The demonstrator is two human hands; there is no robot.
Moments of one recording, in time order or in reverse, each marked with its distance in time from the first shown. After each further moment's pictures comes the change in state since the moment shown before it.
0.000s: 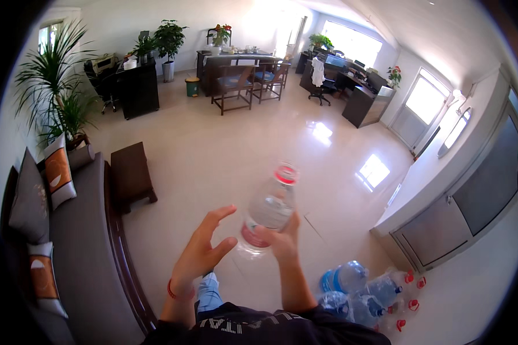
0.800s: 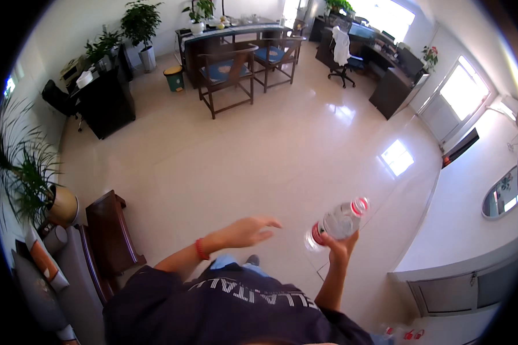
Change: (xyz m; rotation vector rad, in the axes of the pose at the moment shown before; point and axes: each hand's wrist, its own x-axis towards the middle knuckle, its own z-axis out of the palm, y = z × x) left_hand 0.790 -0.439 0.024 0.046 -0.672 -0.051; right_hand 0.703 0.270 -0.301 -0.291 0.450 0.079
